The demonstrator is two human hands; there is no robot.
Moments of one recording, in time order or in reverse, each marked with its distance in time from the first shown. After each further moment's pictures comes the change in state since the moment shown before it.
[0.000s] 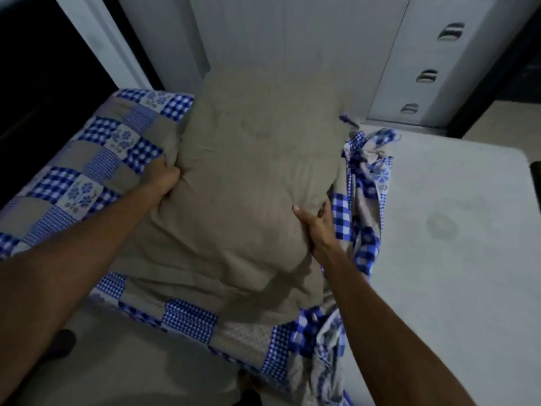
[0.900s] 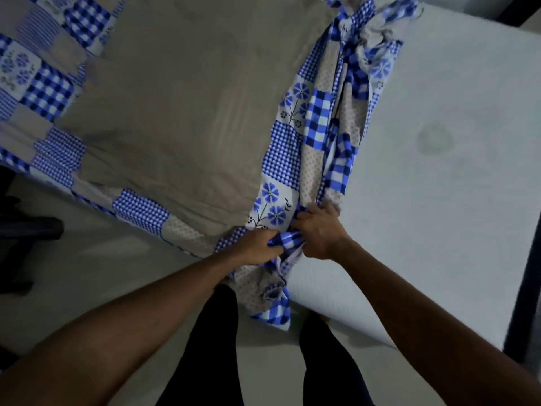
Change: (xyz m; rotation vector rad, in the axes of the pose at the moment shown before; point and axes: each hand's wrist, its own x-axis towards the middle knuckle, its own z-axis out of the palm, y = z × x) left_hand -0.324 -0.073 0.320 0.311 -0.808 0.309; right_hand -0.077 0.100 -0.207 -1.903 -0.840 -0.424
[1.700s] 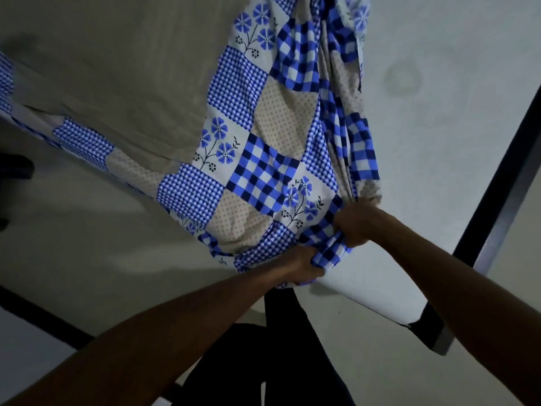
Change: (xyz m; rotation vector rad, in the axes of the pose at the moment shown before) left_hand -0.017 0.180 0.198 -0.293 -0.340 -0.073; right_hand -0.151 0.116 0.036 -0.201 -0.692 -0.070
